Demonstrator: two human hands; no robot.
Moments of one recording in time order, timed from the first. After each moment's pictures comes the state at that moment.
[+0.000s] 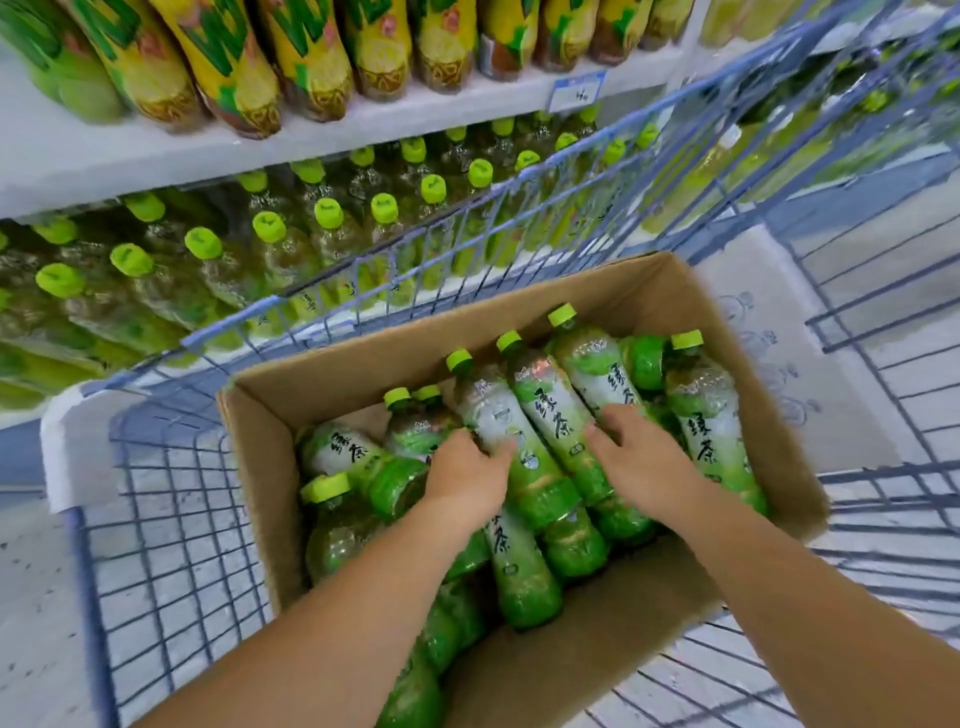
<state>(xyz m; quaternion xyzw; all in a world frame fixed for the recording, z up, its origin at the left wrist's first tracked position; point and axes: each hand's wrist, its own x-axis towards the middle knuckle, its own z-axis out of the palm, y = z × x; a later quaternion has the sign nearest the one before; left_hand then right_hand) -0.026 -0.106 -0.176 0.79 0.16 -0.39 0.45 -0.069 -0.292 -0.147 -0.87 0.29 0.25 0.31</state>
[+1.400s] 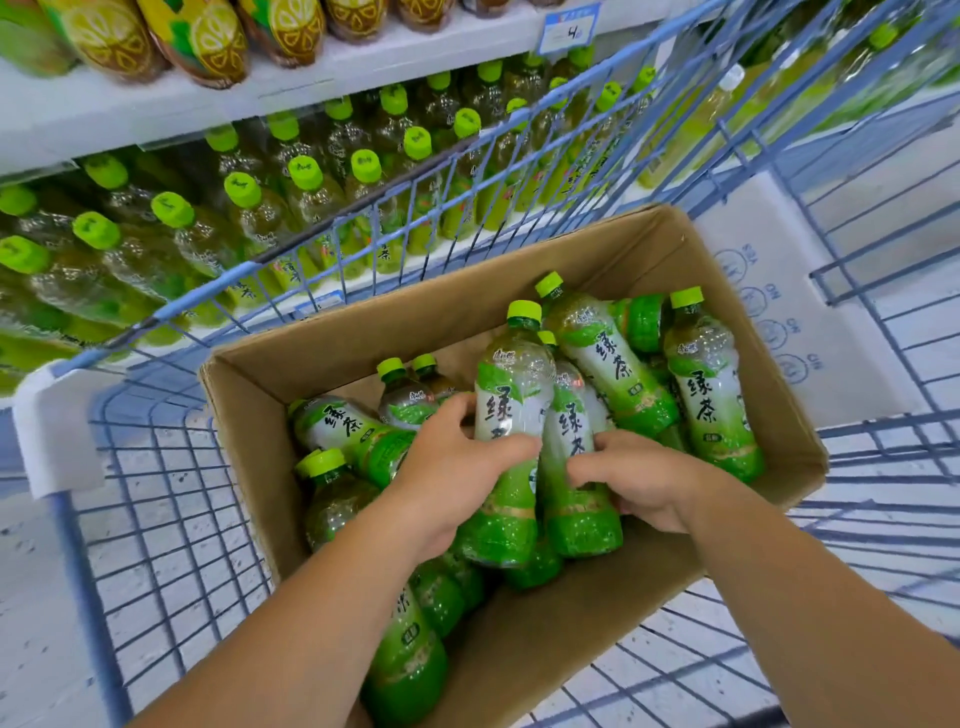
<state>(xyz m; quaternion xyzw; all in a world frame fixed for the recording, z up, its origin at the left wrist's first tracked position) -0.041 -0.079 -0.149 0.65 0.14 -0.42 0.61 -0.094 -0.277 -0.156 -0.65 0.38 0.39 0.52</state>
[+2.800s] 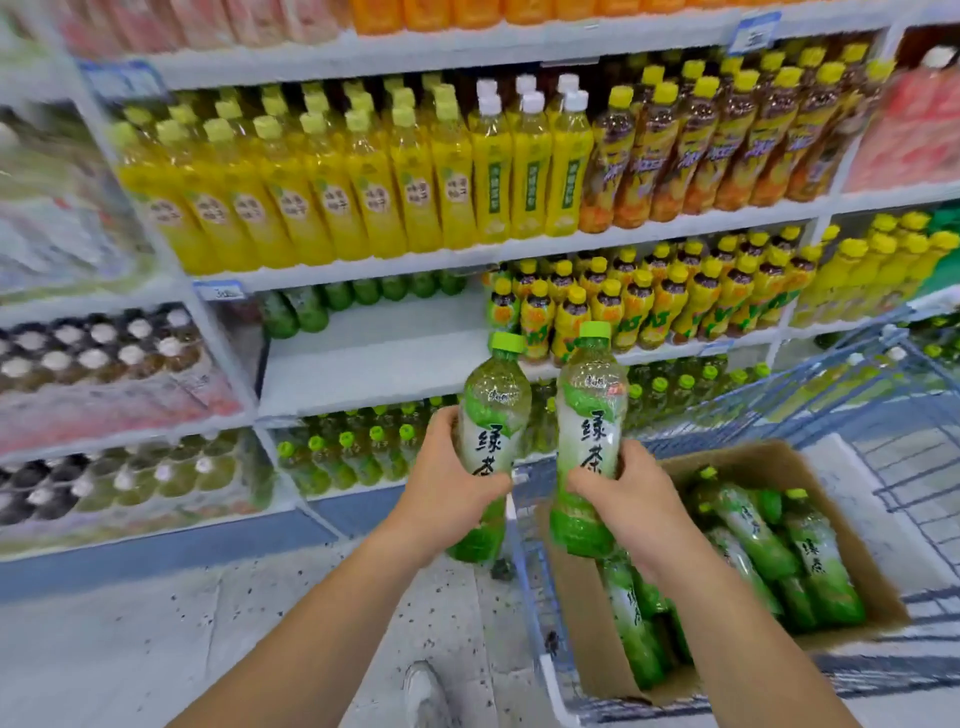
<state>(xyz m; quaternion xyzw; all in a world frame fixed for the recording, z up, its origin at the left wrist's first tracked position) -0.046 0.250 0.203 0.79 0.04 -0.13 0.60 -0.077 0.049 0.205 -0.77 0.23 0.09 0.59</state>
